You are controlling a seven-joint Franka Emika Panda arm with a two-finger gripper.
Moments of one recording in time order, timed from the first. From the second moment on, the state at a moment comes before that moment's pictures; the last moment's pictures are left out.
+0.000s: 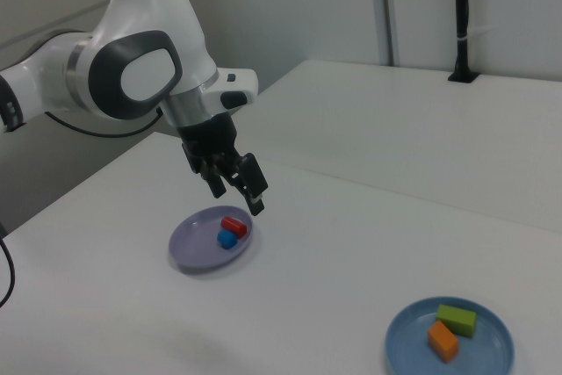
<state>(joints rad) -0.05 -0.04 0.05 -1.71 -0.05 1.73 0.11</state>
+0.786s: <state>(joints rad) -0.05 -0.04 0.05 -1.71 -0.05 1.67 0.03</state>
